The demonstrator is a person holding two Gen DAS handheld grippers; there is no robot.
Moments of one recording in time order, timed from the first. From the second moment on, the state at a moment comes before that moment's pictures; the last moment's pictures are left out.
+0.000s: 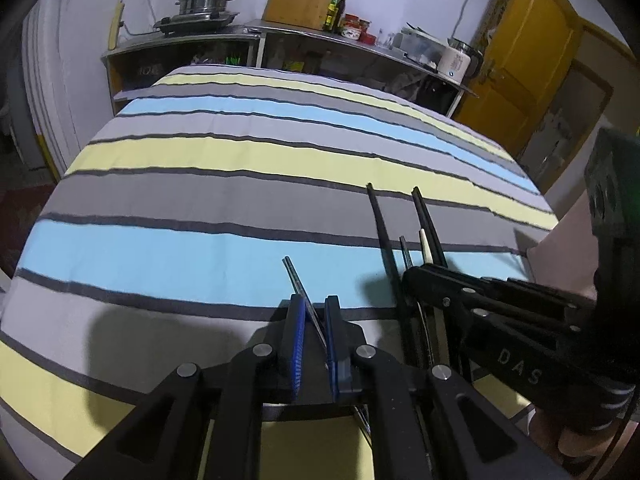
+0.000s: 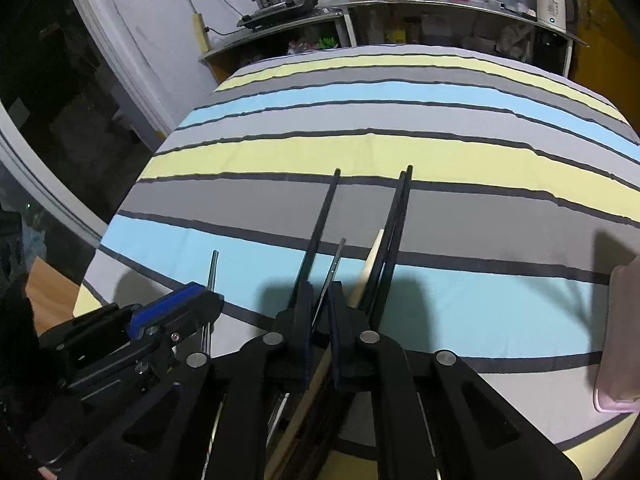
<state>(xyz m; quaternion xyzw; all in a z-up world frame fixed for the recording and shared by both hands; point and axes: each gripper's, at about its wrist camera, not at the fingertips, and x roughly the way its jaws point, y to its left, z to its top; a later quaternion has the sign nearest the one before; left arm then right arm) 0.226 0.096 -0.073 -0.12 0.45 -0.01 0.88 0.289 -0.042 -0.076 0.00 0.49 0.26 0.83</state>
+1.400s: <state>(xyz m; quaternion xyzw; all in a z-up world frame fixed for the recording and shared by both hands) 0.154 0.094 0.069 -0.13 0.35 -0.10 0.92 0.217 -0.096 0.056 0.05 0.37 0.31 0.88</state>
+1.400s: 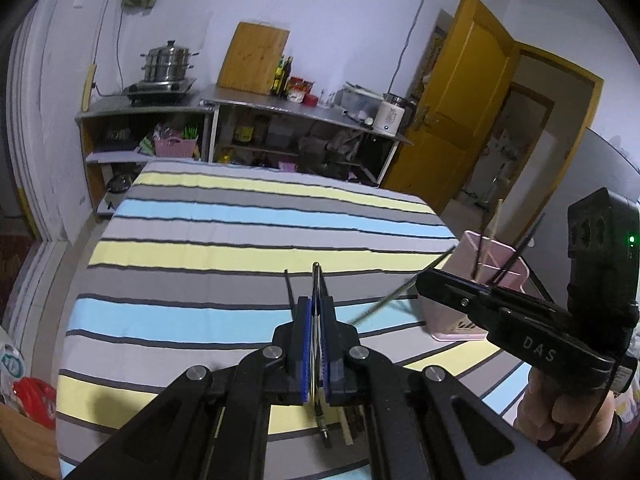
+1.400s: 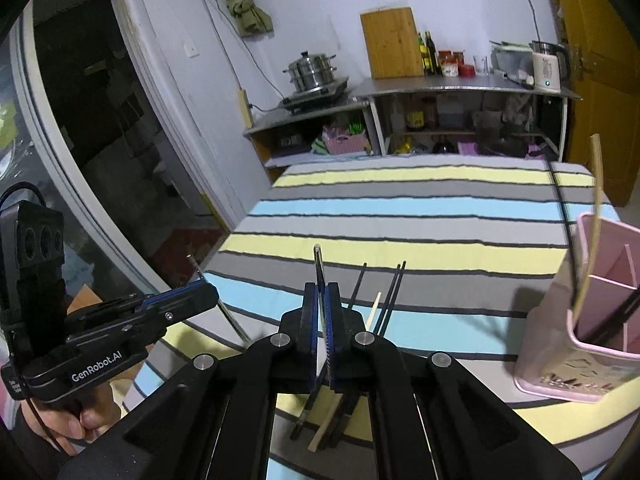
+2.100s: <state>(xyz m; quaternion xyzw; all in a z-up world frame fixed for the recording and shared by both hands) 0.144 0.076 0.091 -0.12 0.34 -0.11 0.93 0.202 -0.142 0.062 0.07 0.35 0.28 0.89</state>
